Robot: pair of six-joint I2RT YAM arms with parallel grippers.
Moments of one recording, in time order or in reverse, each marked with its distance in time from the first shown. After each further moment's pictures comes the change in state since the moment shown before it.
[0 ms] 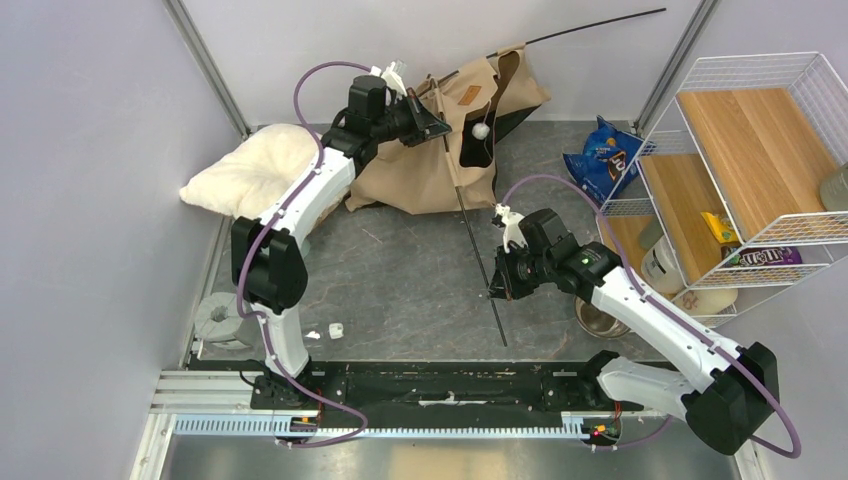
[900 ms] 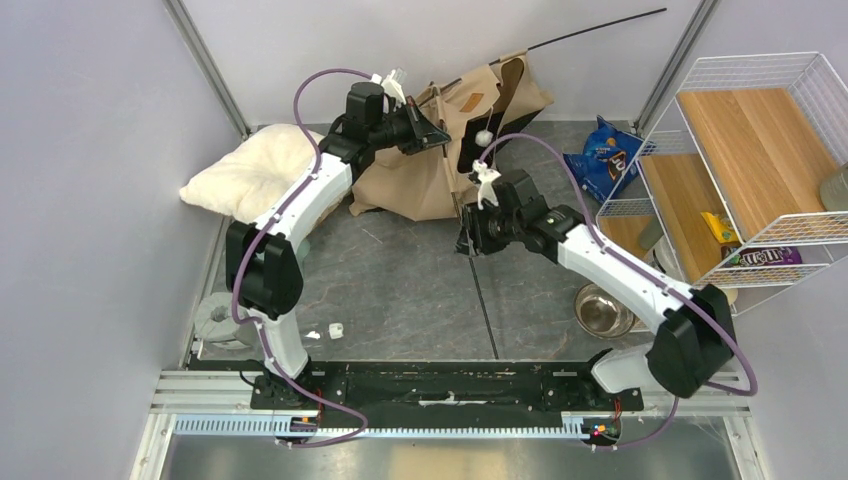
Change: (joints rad) left arm 0.000 -0.048 -0.079 0.001 0.046 0.007; right arm -0.014 0.346 0.281 0.213 0.076 0.010
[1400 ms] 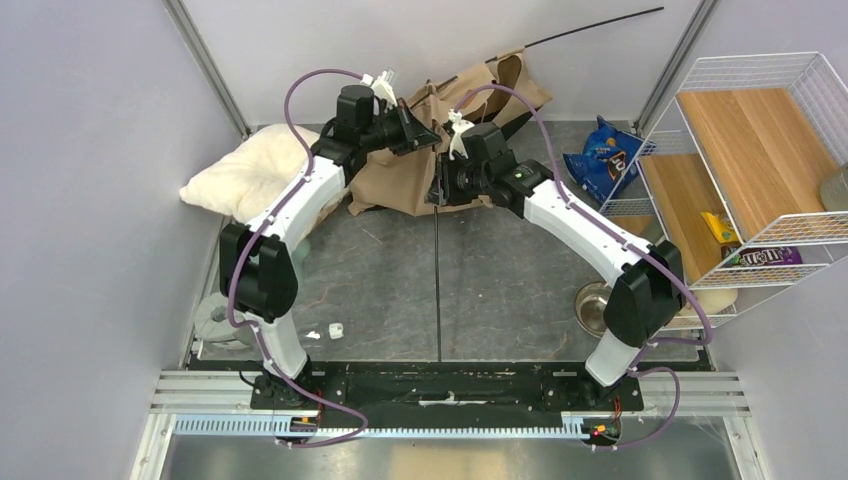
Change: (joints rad) left arm 0.039 -0.036 -0.060 0.043 0.010 0.056; right arm 0.017 0.265 0.401 -0.015 0.067 0.065
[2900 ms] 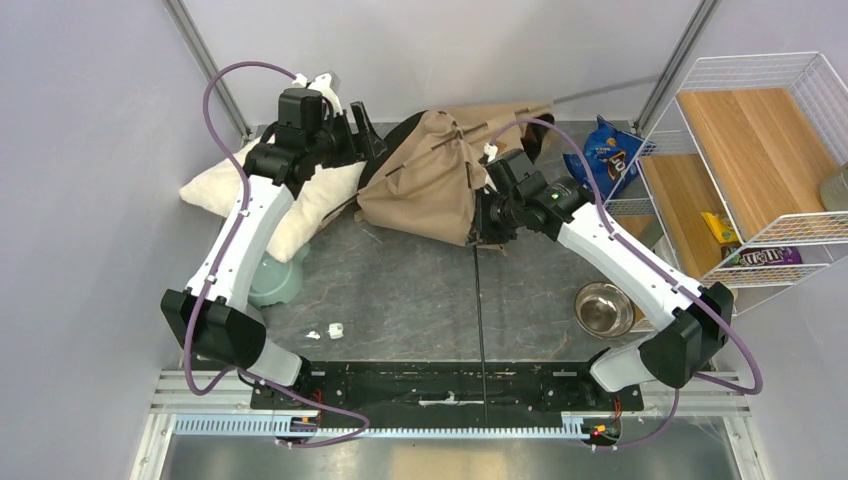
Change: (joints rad) left arm 0.086 -0.318 -0.017 -0.511 -0.391 0.274; right arm 0.015 -0.244 -0.133 -0.452 0.067 0.179
